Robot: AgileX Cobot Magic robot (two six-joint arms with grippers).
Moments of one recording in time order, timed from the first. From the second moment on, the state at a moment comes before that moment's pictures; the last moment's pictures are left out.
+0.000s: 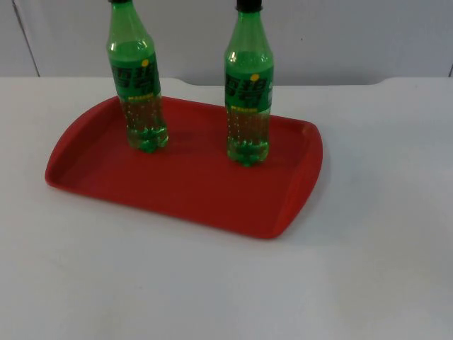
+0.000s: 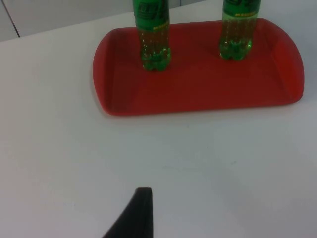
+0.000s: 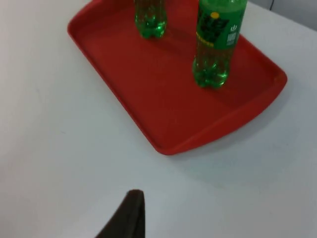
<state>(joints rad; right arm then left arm) 0.55 0.86 -0.72 0.16 0.57 -0.23 -0.39 0.00 -0.50 0.03 1.08 -0.02</state>
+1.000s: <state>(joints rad) 0.55 0.15 -0.64 0.06 0.97 -0.11 -0.39 0.00 -0.50 0.03 1.08 -0.02</state>
